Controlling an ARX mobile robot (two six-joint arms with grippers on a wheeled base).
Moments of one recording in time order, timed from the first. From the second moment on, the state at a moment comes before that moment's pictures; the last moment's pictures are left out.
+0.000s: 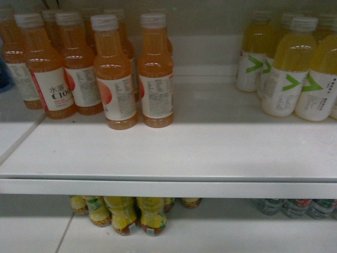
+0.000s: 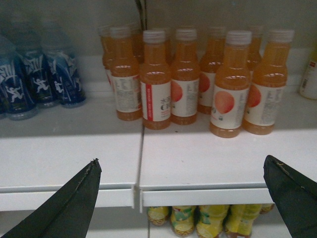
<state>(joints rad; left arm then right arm) 0.00 0.01 0.01 0.00 0.00 0.00 0.14 0.52 0.26 0.16 0.03 0.08</state>
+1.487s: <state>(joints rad) 0.00 0.01 0.01 0.00 0.00 0.00 0.14 0.52 0.26 0.16 0.03 0.08</state>
